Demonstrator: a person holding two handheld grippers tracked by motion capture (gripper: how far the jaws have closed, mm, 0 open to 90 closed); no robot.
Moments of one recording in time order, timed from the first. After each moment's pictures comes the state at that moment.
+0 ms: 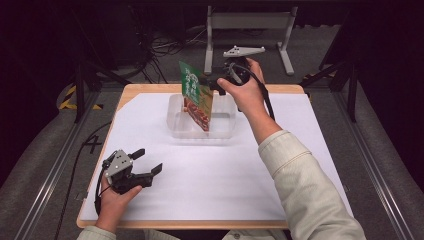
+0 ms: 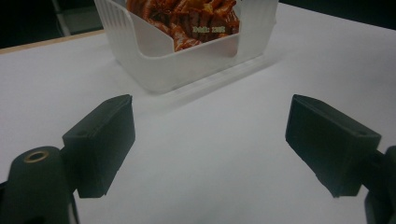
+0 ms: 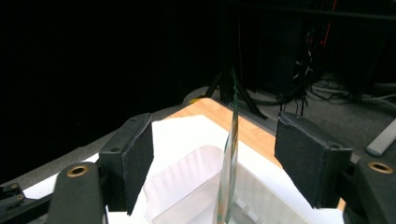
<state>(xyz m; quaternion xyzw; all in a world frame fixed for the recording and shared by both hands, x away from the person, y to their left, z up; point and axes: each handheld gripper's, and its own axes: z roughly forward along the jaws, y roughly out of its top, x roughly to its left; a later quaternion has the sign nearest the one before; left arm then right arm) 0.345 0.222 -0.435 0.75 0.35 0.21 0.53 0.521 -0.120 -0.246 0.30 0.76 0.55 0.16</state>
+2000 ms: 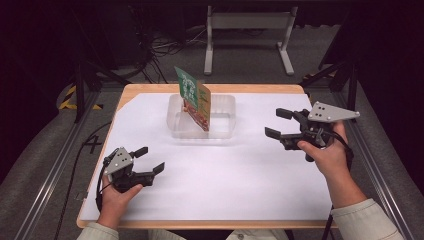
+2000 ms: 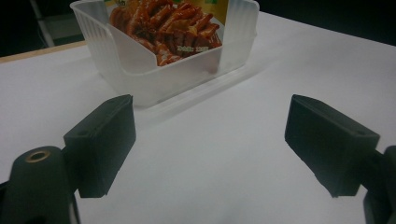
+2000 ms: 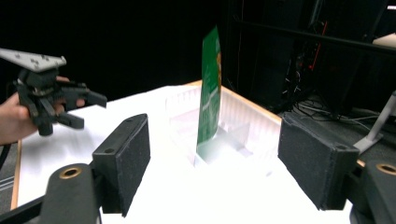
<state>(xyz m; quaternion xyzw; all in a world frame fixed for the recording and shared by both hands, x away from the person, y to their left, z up) 0.345 0.219 -0.425 0.75 0.32 0.20 0.54 0.375 -0.282 -0.293 0.24 0.76 0.57 0.21</state>
